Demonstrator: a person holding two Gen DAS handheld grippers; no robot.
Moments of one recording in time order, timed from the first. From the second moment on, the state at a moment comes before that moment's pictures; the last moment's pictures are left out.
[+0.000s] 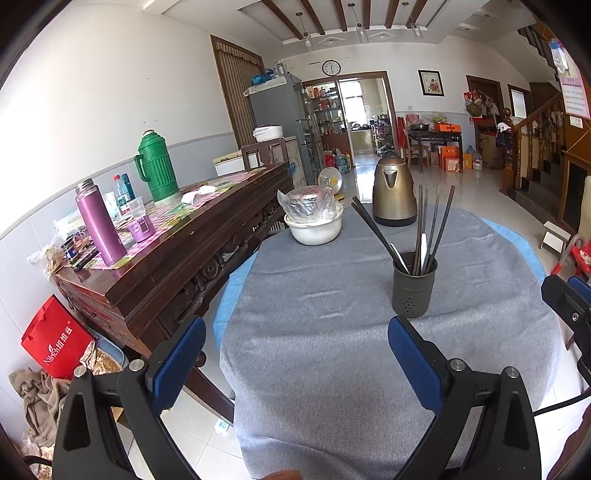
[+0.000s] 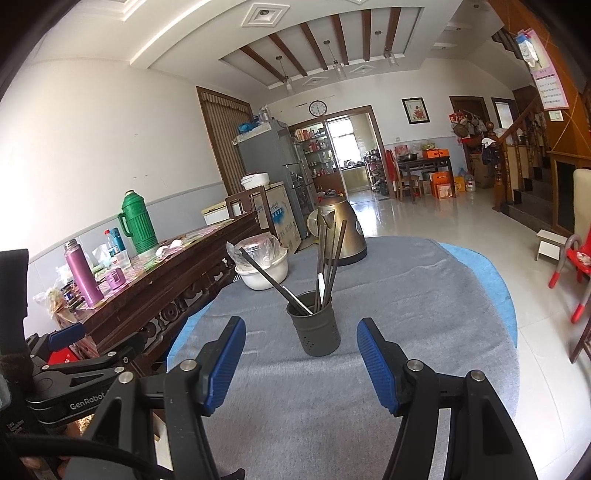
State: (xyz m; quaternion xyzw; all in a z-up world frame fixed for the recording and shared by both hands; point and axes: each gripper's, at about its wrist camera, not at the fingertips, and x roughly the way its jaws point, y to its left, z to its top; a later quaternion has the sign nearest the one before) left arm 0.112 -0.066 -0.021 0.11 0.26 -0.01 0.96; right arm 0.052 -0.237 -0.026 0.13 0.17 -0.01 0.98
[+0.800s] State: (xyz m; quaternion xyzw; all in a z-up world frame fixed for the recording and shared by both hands) left arm 0.113 -0.062 -0.021 0.10 0.26 -0.01 0.96; right arm 0.051 -0.237 -0.024 0.14 0.17 -0.01 0.98
